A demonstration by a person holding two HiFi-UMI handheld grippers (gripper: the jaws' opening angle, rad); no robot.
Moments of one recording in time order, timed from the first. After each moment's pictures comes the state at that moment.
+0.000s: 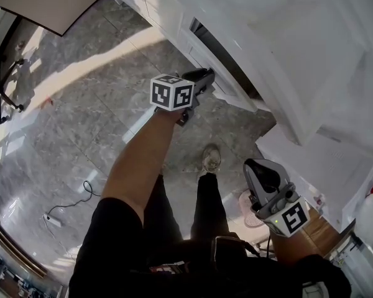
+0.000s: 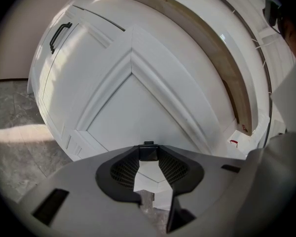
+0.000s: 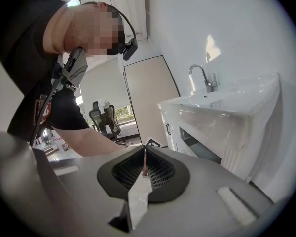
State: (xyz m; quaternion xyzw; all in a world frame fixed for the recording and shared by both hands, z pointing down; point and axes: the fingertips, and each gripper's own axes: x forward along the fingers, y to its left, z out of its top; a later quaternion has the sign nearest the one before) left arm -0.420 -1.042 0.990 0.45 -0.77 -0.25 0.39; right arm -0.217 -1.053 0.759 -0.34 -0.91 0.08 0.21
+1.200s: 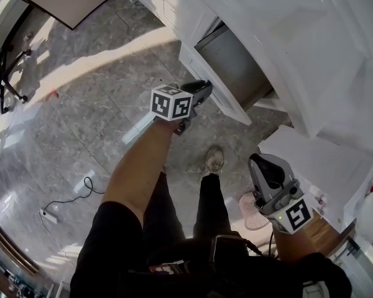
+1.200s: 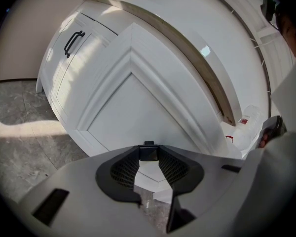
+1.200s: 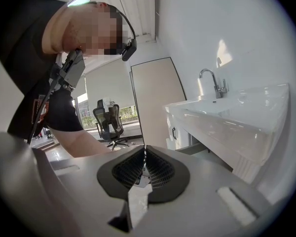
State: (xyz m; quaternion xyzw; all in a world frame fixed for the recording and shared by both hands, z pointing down) left arm -0.373 -0.981 0.990 0.44 -0.77 -0.24 0.40; right arm -0.213 -1.014 0.739 -0.36 -0.91 0.05 0.19
